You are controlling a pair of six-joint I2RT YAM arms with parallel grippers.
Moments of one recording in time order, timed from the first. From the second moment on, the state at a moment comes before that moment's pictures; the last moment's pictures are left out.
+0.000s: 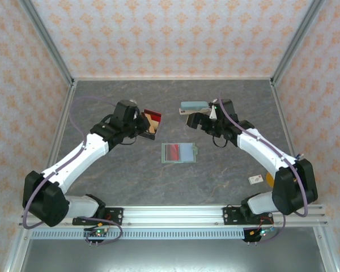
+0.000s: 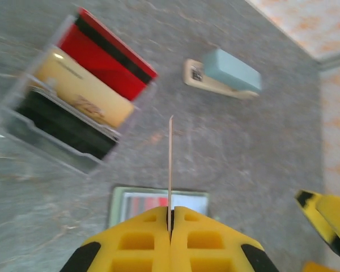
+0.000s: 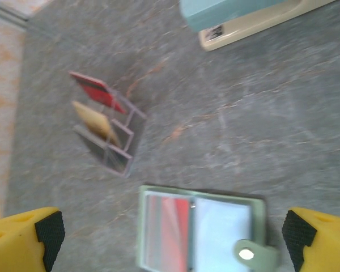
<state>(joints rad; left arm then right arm) -0.46 1.31 1.08 -0.52 -0.01 -0.88 0.40 1.39 0.99 -0.37 -0.26 0.62</state>
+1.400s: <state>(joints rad) -0.51 1.86 1.44 -0.71 -0.50 -1.63 0.40 1.36 0.95 -0.46 0.00 0.50</state>
